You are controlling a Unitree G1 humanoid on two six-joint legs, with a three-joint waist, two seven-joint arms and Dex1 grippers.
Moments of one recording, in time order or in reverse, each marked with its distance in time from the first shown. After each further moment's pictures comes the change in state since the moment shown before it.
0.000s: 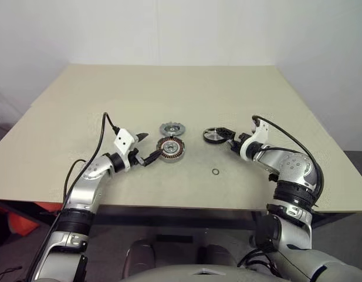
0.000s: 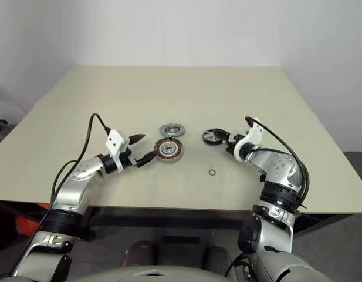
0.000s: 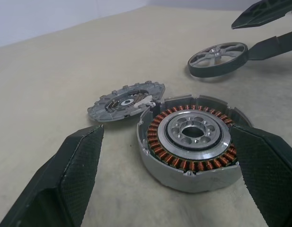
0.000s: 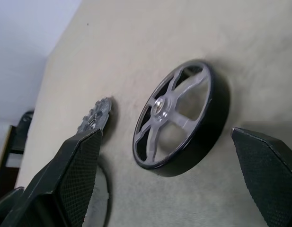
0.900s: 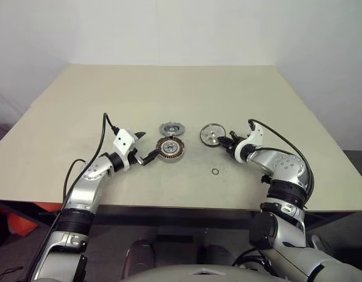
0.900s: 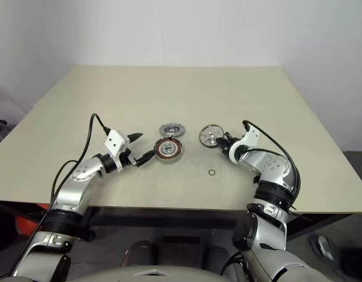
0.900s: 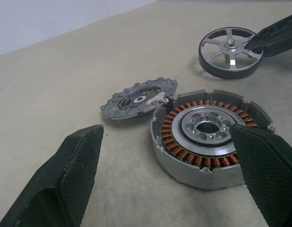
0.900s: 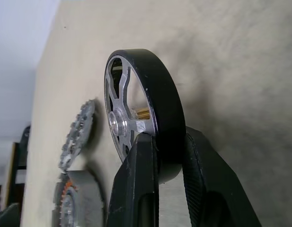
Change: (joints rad) left arm 0.000 0.003 0.000 0.019 0.037 -0.041 0.039; right arm -0.034 0.052 -0.059 0.095 0.076 -0.040 -0.124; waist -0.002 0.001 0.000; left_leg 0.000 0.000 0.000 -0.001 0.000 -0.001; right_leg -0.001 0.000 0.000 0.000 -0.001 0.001
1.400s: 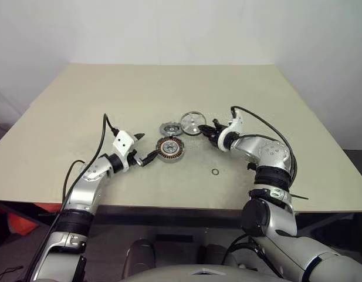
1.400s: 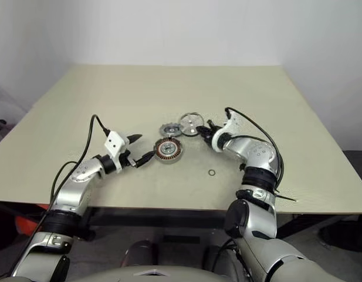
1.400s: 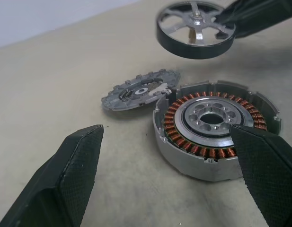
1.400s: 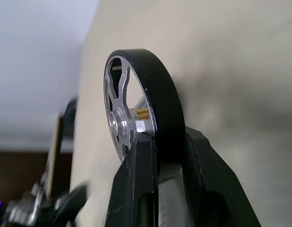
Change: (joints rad) left arm 0.013 0.009 -0.002 0.009 0.002 -0.003 0.004; right arm -0.120 0.062 0.101 0.072 0.089 0.051 0.026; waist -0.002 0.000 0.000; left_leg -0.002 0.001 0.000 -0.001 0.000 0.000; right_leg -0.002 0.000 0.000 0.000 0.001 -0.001
